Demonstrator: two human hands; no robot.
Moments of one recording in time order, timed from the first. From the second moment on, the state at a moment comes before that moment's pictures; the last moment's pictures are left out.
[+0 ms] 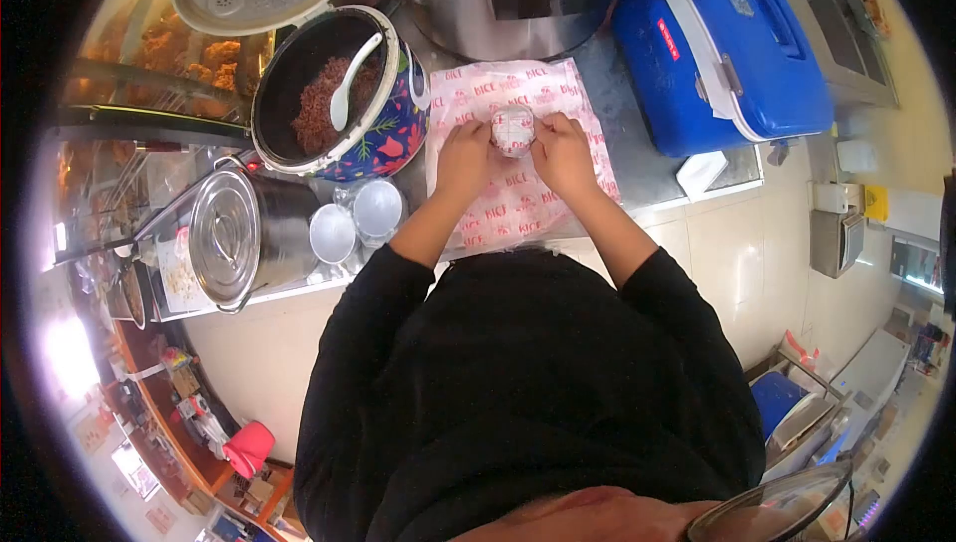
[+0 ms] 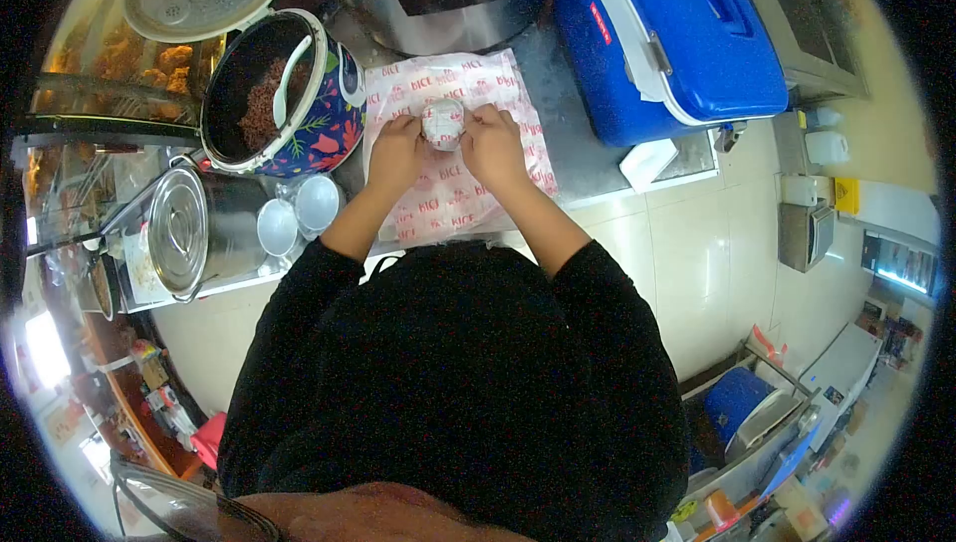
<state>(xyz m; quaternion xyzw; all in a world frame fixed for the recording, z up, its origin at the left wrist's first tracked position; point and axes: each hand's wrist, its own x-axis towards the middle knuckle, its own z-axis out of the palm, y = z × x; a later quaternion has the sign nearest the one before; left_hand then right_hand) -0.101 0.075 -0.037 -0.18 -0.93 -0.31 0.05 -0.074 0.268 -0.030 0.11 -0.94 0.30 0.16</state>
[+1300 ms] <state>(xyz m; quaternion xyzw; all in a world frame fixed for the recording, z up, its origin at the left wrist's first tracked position) -0.026 -0.078 0.095 -0.06 -0.86 -0.51 -0.03 -0.096 0.449 0.245 -0.21 -0.85 0.40 0.26</state>
